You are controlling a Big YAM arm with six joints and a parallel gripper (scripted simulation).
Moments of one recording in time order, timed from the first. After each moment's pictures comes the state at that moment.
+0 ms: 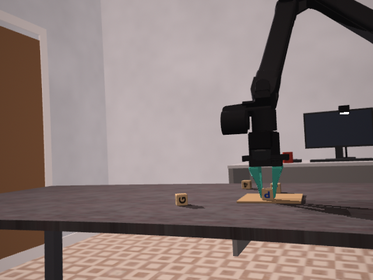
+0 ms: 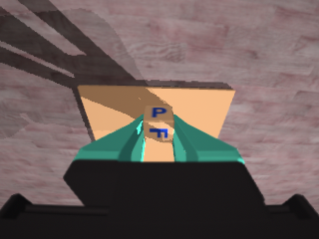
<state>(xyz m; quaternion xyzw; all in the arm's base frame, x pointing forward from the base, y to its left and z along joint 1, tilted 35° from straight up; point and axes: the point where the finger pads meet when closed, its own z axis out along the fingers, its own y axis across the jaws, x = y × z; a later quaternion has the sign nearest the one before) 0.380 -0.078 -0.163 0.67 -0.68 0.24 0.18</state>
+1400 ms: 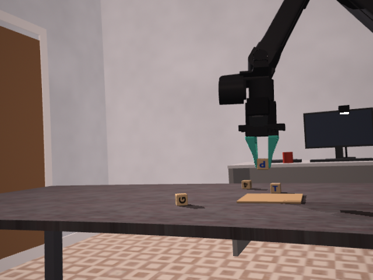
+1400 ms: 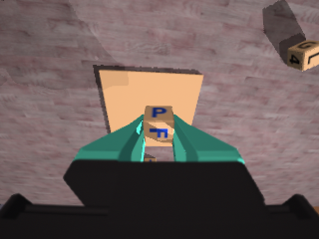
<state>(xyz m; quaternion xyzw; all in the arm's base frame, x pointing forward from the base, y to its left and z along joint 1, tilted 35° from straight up) 0.382 -0.034 -0.109 0.69 -0.66 0.24 0.17</state>
